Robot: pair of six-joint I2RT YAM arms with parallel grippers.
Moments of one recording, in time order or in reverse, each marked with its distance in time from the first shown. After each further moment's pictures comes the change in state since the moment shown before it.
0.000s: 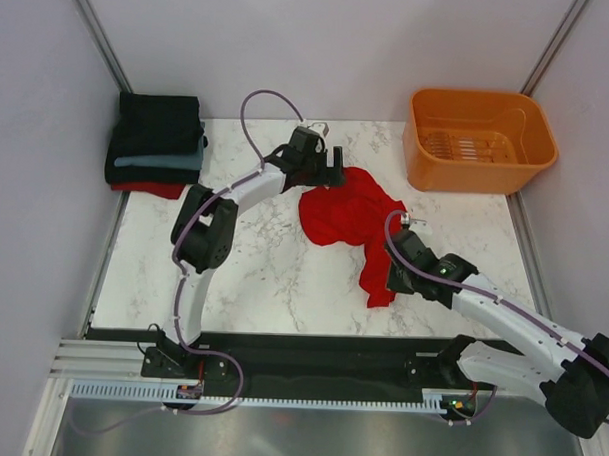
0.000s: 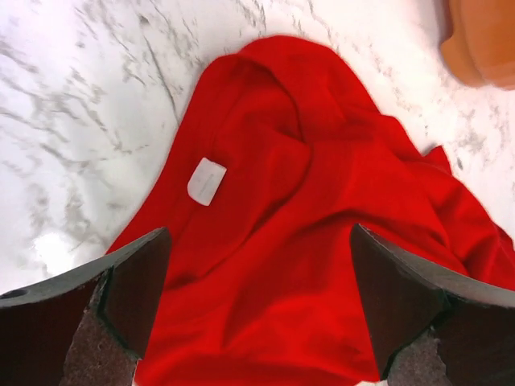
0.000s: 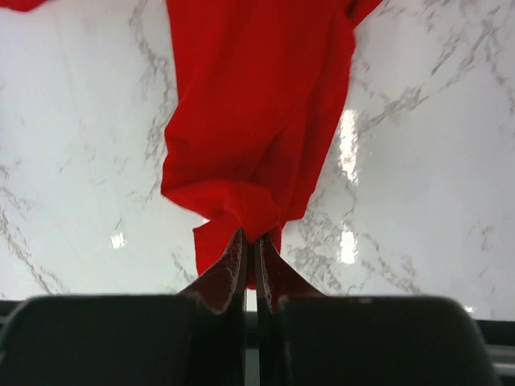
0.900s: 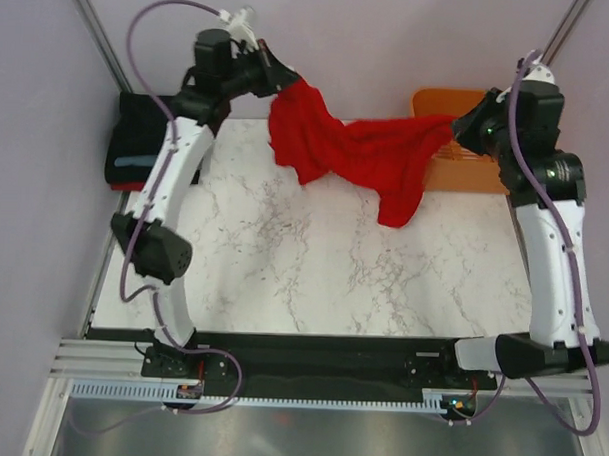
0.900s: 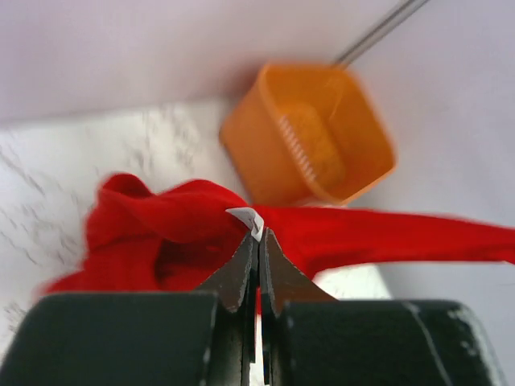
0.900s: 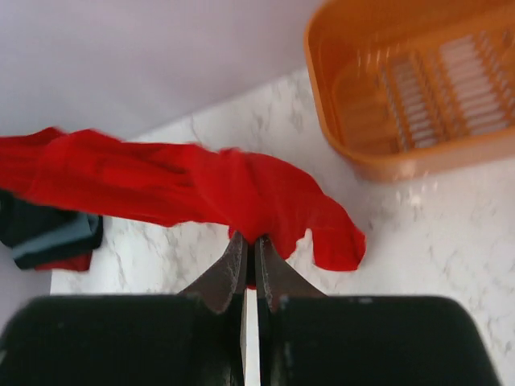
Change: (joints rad) left arm 0.217 -0.166 0.493 -0.221 0.315 -0.109; right arm -0.638 0.356 1.038 -0.105 -0.288 -0.266
